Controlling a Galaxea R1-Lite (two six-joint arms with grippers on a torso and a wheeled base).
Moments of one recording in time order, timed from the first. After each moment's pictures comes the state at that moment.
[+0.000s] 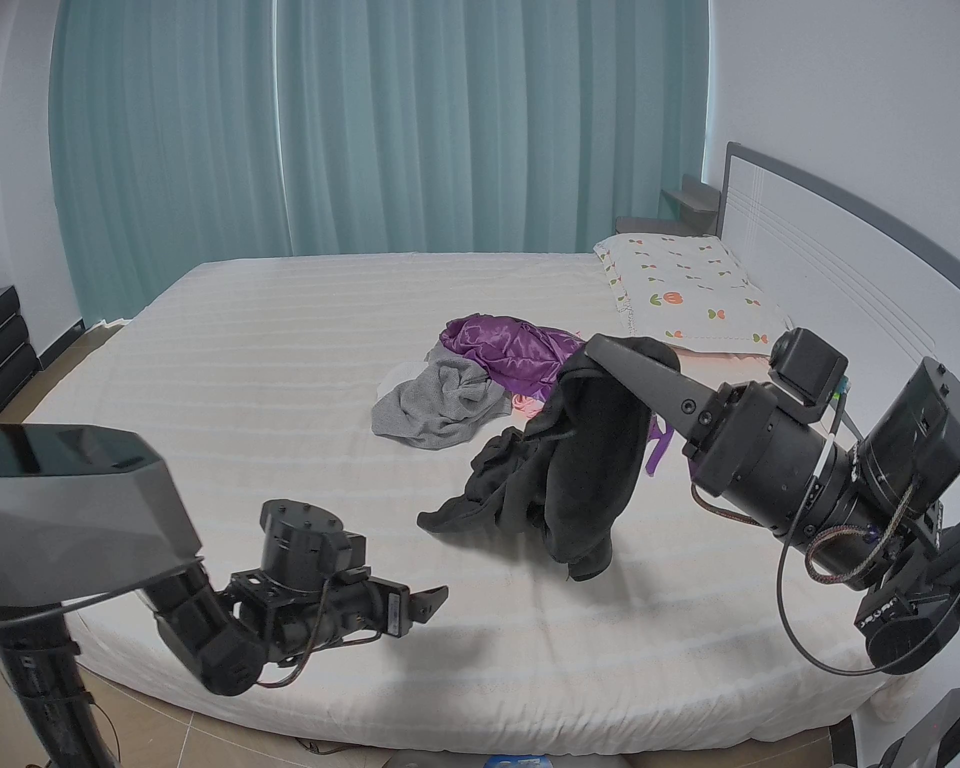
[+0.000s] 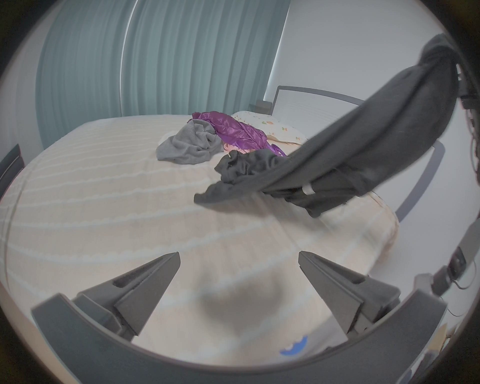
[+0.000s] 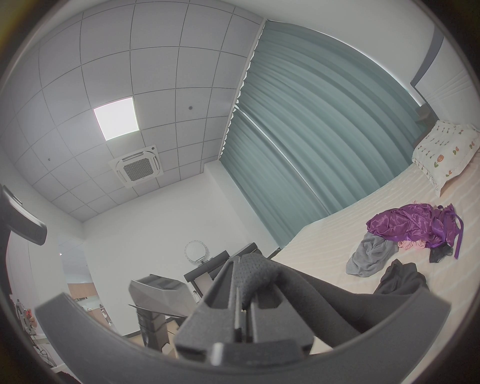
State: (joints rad) left arm -0.52 2.09 -0.49 -1.00 0.00 -0.23; right arm 0.74 1.67 -0.54 -1.45 0.19 0.61
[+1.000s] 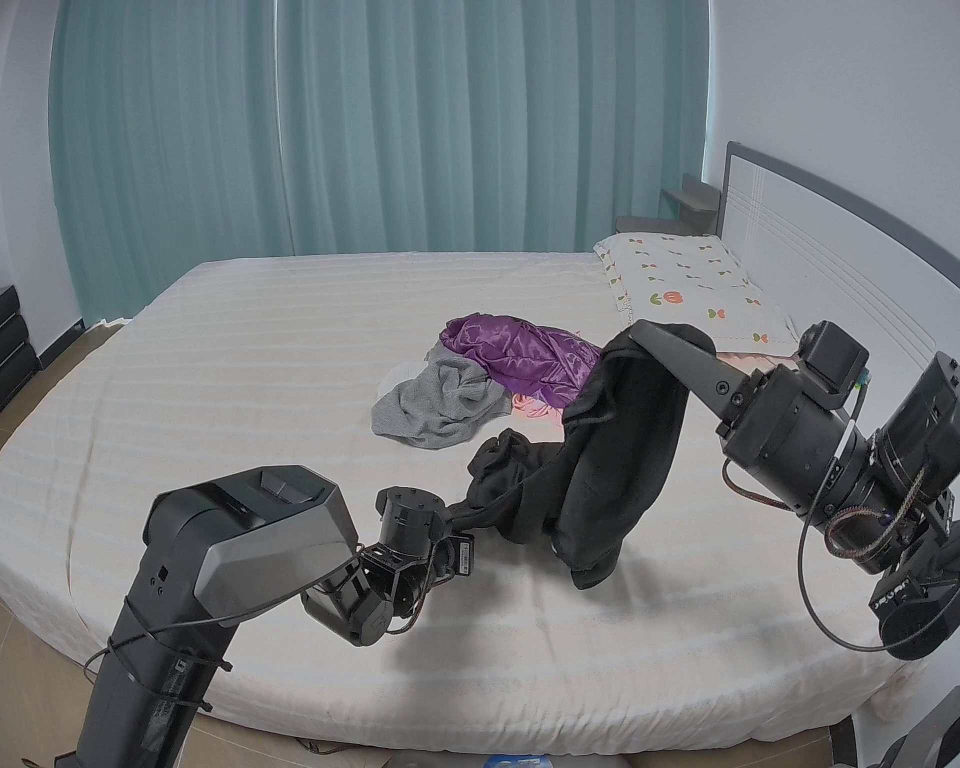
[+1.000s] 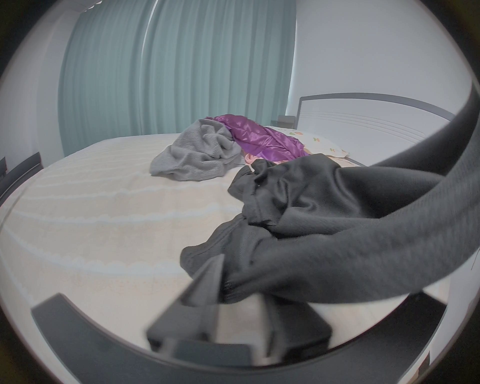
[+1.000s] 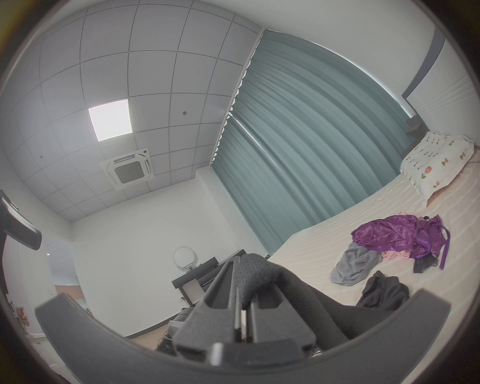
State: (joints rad) left arm -0.52 2.61 -1.17 -0.97 0.22 -0.21; right arm 0.66 1.65 -0.51 -1.45 0.18 0.61
